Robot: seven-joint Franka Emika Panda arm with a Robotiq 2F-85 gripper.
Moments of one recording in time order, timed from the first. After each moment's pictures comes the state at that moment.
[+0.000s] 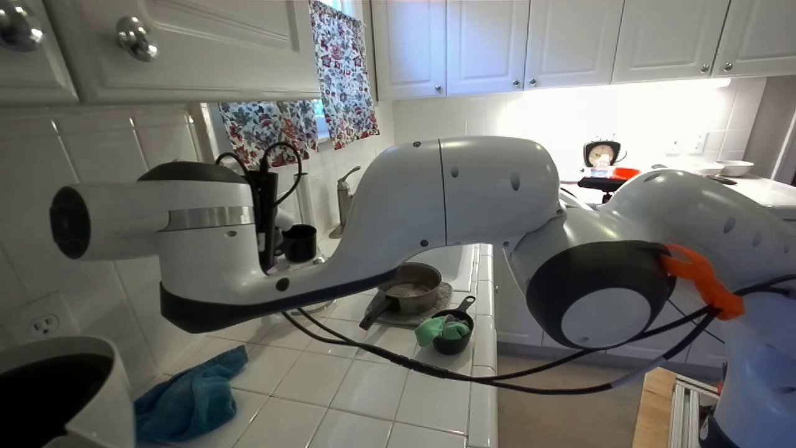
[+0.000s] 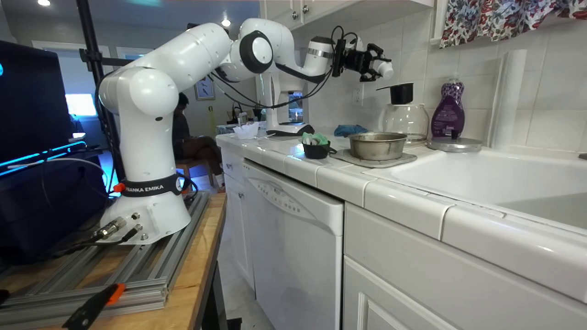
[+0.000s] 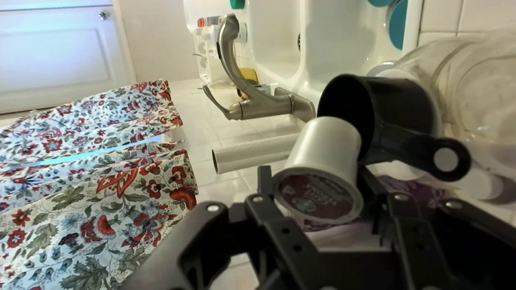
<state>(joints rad) 0.72 1.01 -0.17 -0.60 -1.14 1.49 0.20</state>
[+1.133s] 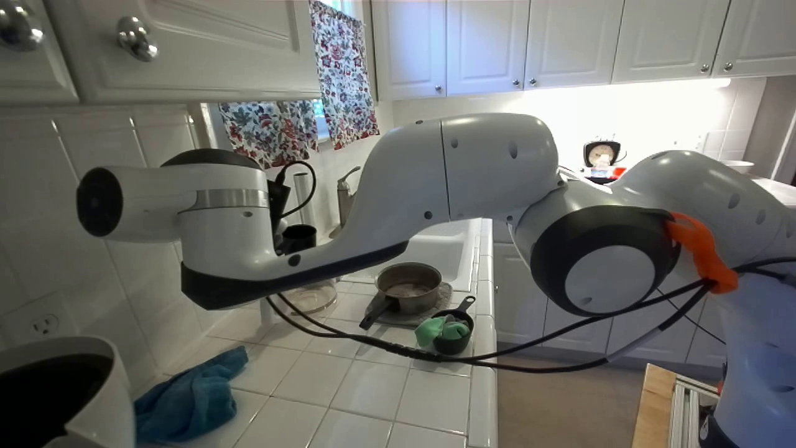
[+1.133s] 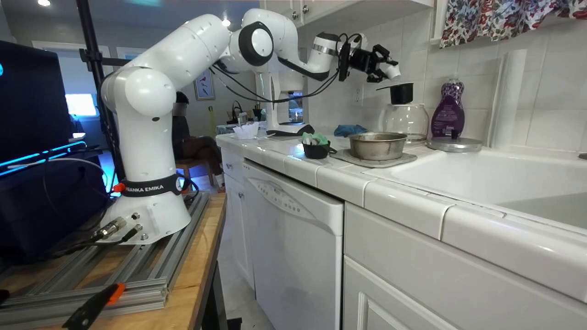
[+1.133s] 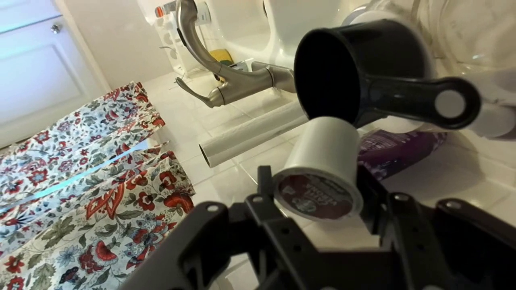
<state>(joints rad) 0.67 0.94 -0.10 -0.72 -1.14 1.62 0.44</state>
